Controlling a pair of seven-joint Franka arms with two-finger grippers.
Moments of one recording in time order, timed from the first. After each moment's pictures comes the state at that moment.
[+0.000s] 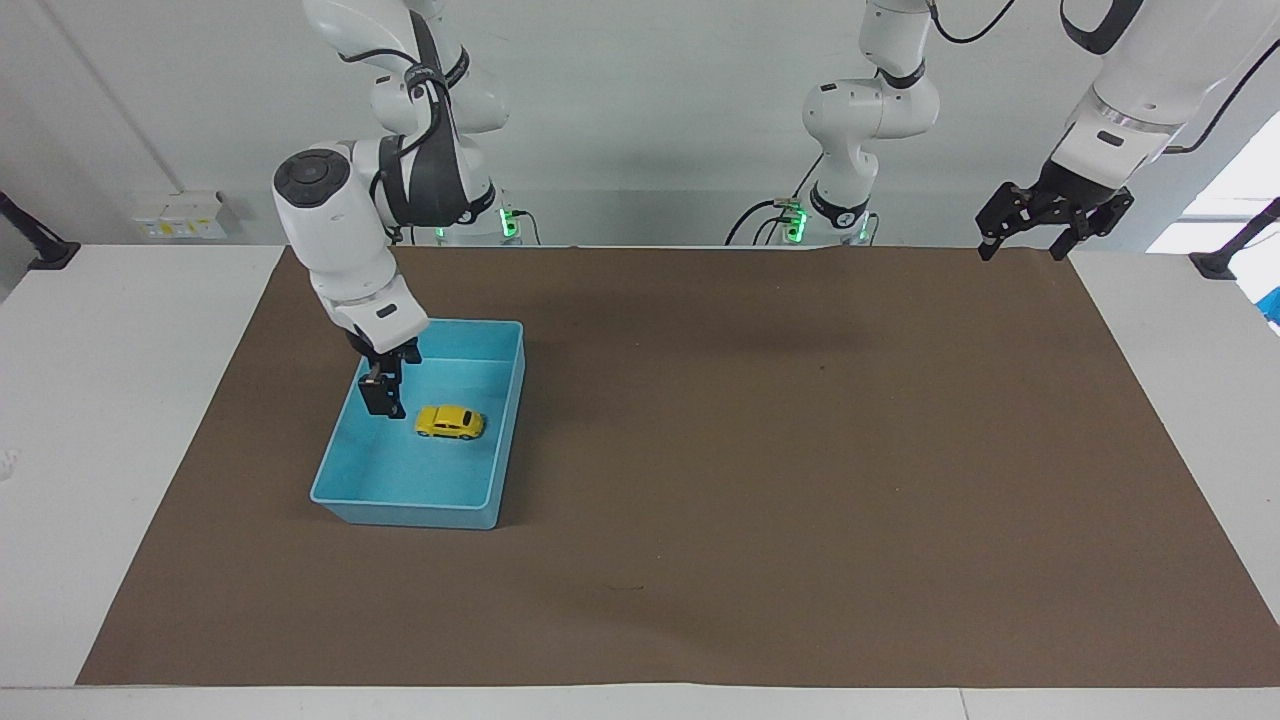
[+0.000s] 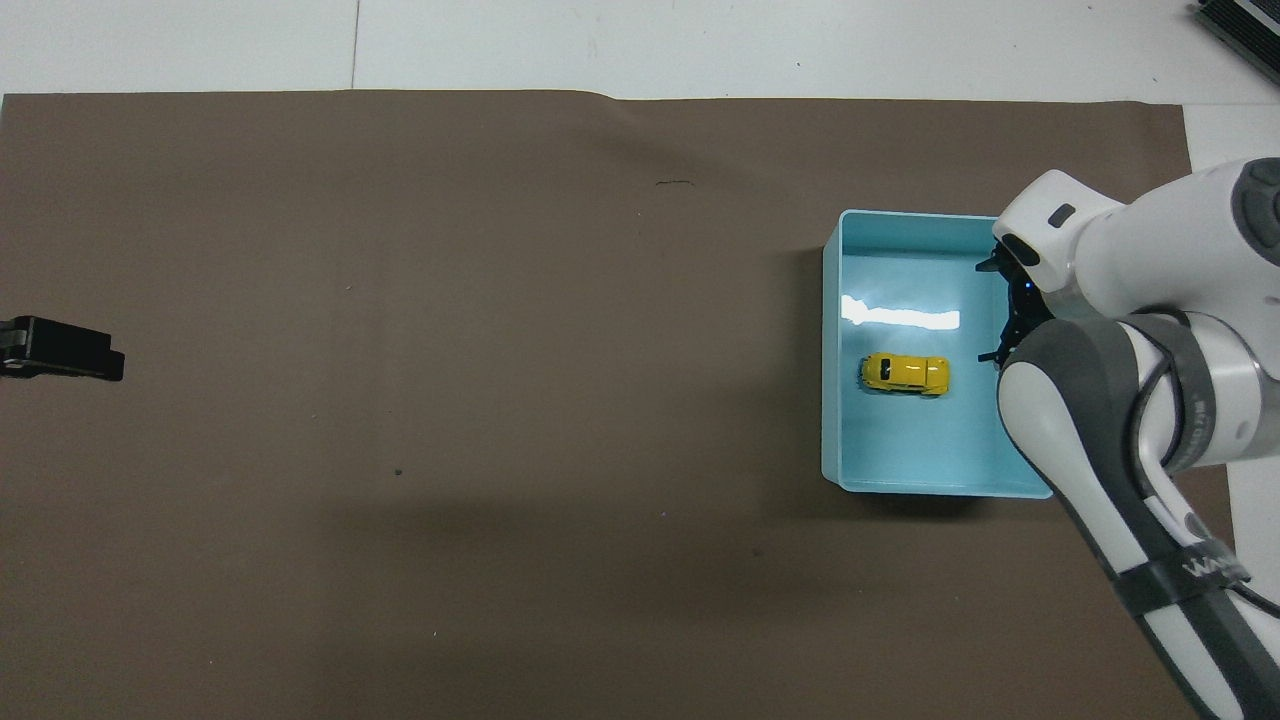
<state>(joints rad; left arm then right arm) 0.00 -0.09 -0.02 -1.64 -0.03 1.54 0.02 0.02 0.11 0.05 -1.85 -0.03 2.03 -1.45</state>
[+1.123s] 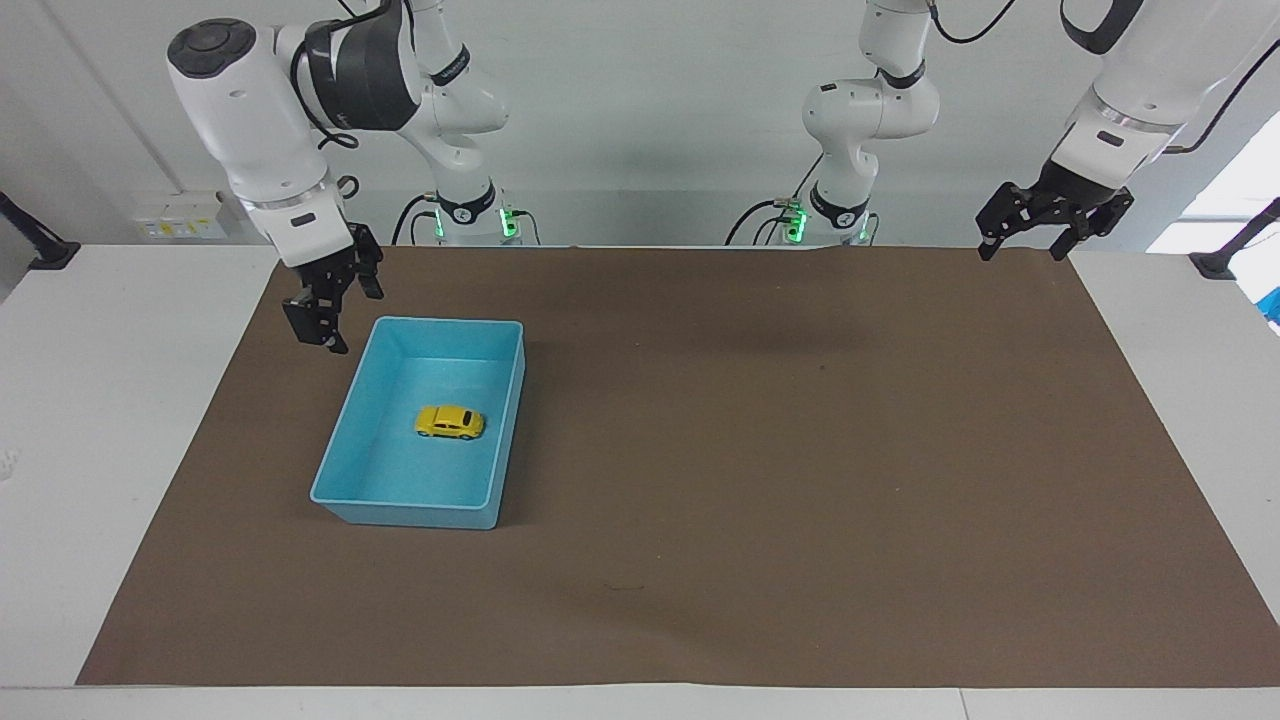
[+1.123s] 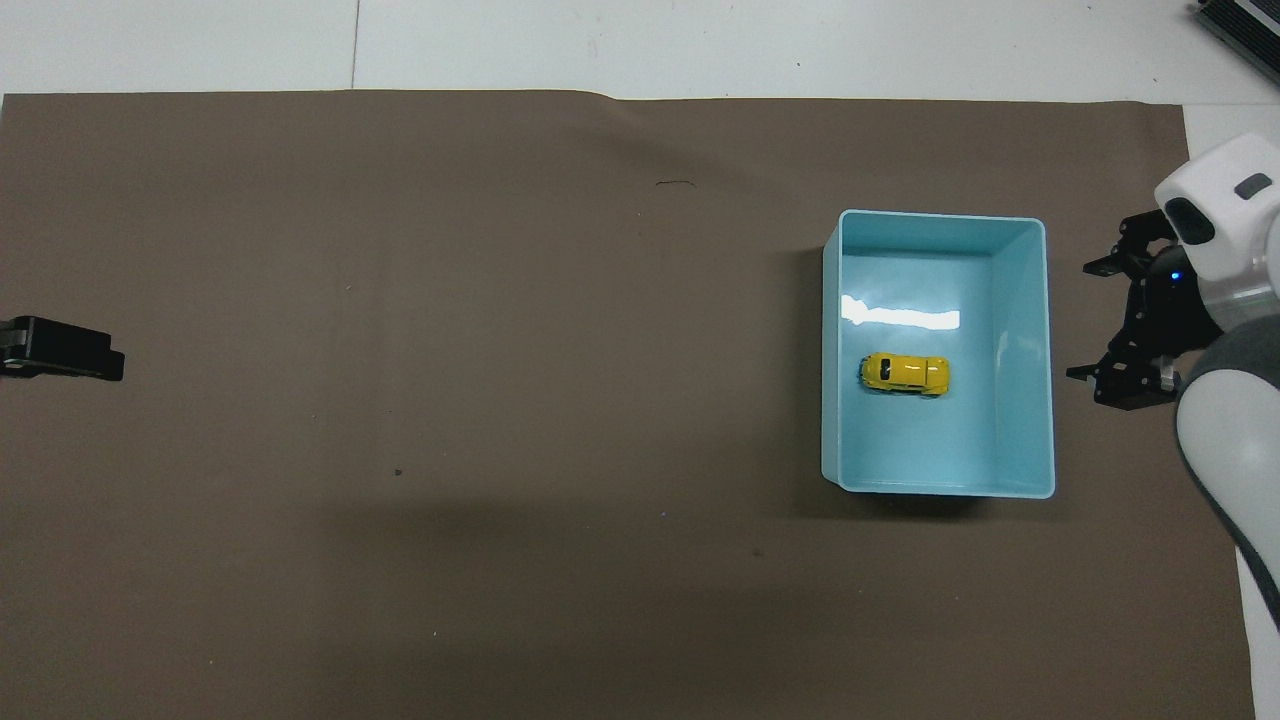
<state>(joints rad) 0.00 -0.09 -0.02 -1.64 -0.03 1.54 0.02 0.00 -0.03 0.00 -1.74 0.01 1.77 -1.27</state>
